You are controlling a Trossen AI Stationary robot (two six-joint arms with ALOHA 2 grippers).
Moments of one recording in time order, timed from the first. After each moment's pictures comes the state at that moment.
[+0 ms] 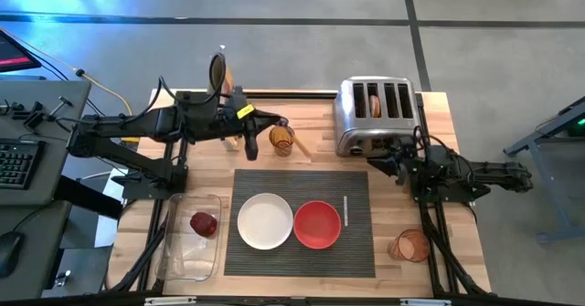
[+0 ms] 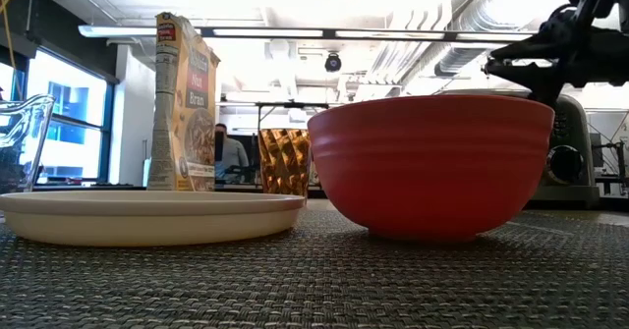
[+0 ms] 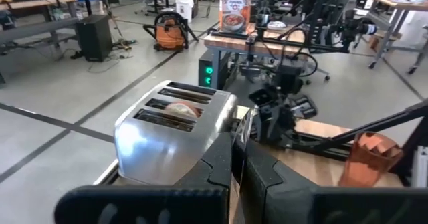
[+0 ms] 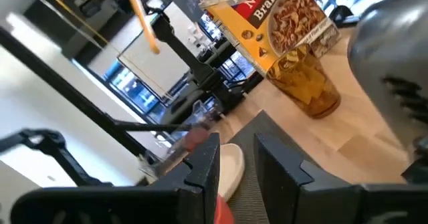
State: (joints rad) left arm 0.00 1.20 1.30 -0.28 -0.29 -0.10; right arm -0.05 0.01 0.01 0.03 0.06 0.77
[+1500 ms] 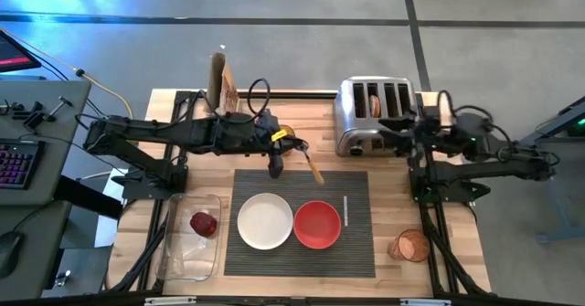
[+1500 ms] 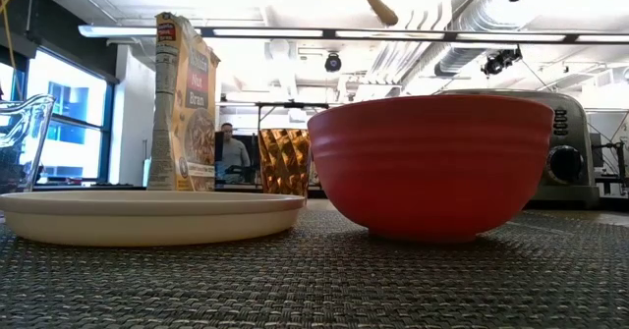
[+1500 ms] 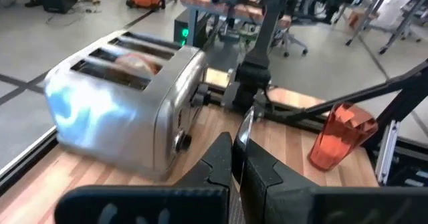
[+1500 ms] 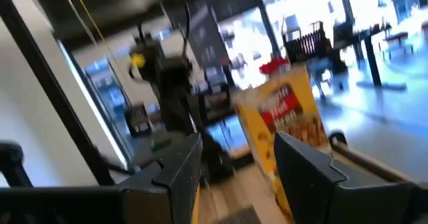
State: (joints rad) left arm -0.05 1.40 1.30 -0.21 -0.23 -0.23; right arm -0.05 0.51 0.69 -0.08 0.13 0.36
